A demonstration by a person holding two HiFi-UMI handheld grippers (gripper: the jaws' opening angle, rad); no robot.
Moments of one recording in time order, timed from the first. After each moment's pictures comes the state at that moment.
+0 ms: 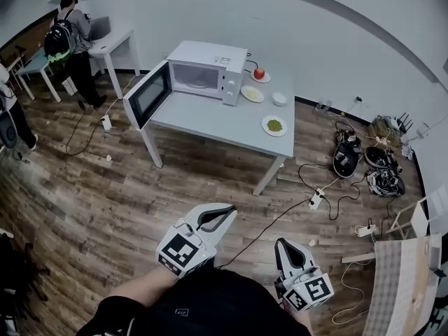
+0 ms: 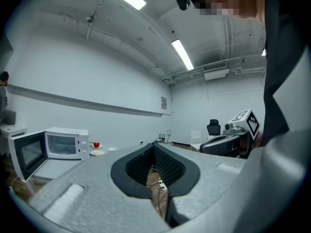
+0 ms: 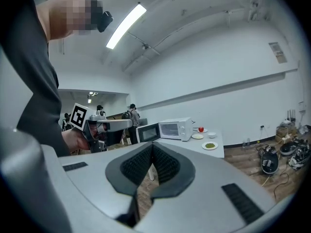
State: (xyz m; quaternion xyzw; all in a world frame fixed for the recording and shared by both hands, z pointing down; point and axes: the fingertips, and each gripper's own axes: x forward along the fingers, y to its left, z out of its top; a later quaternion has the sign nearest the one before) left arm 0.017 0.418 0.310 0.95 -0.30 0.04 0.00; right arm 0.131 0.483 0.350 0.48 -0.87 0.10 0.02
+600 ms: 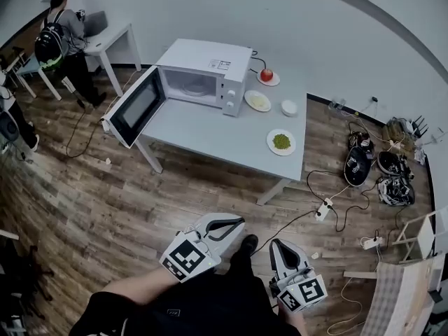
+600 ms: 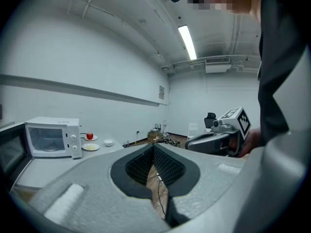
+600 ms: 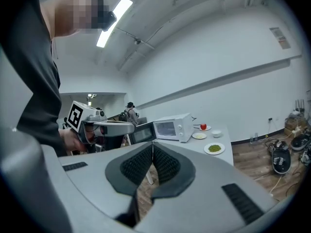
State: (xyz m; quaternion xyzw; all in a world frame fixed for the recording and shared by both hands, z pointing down) left arm 0.065 0.260 0.346 0.96 -0.26 0.10 0.03; right arm 0.145 0.301 0.376 0.45 -0.88 0.13 0.02
